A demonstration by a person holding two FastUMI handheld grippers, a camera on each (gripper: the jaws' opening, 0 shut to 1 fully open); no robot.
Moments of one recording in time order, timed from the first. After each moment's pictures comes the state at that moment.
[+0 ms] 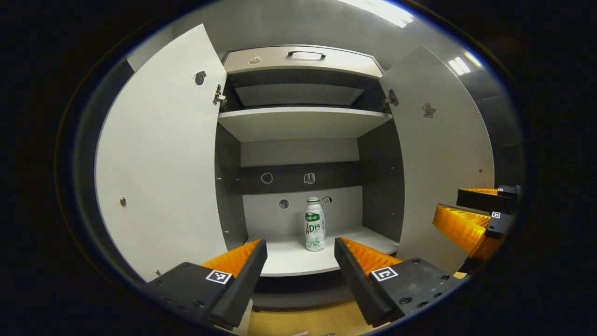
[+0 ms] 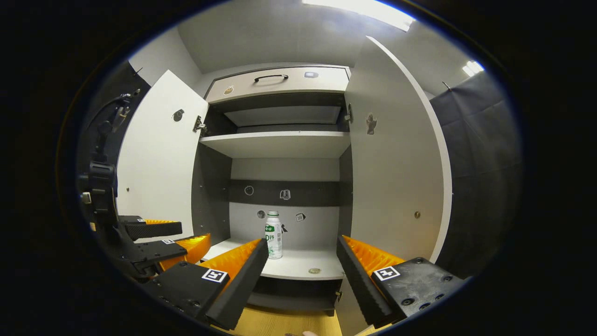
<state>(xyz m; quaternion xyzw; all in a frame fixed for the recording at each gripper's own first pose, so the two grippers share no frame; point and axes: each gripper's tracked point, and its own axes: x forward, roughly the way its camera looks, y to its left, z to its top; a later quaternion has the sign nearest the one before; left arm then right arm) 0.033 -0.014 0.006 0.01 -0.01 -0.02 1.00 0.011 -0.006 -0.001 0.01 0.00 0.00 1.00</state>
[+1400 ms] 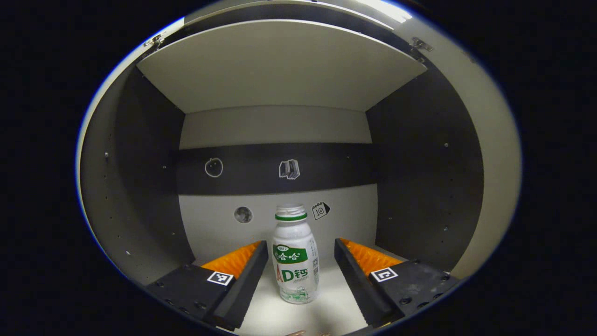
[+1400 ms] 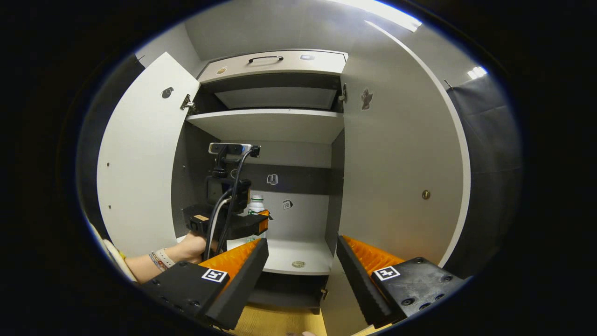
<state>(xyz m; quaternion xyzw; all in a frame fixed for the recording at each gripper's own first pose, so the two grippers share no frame) 0.308 -0.062 -0.046 0.00 0.00 -0.05 1.00 0.038 -0.035 -0.042 -0.03 0.03 -0.03 1.00</state>
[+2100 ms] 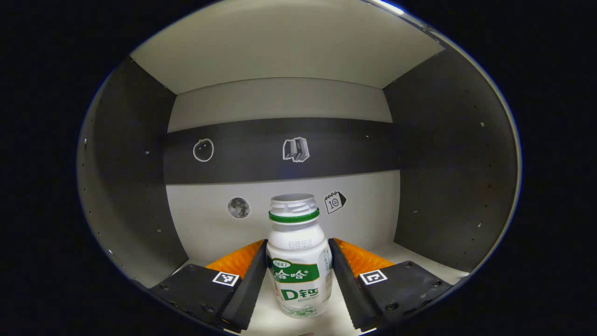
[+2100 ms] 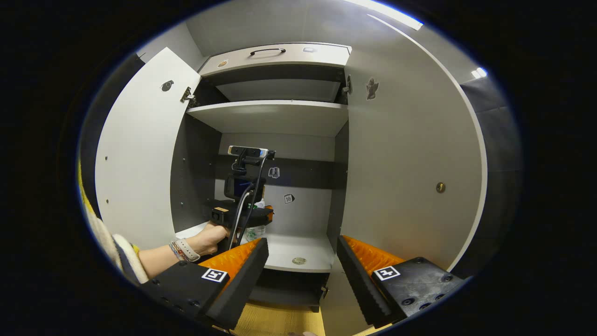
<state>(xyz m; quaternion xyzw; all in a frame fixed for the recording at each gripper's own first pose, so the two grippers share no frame) 0.357 -0.061 -0.059 -0.02 0.03 -0.03 1.00 0.040 -0.037 -0.050 -0.03 0.05 -0.02 1.00</state>
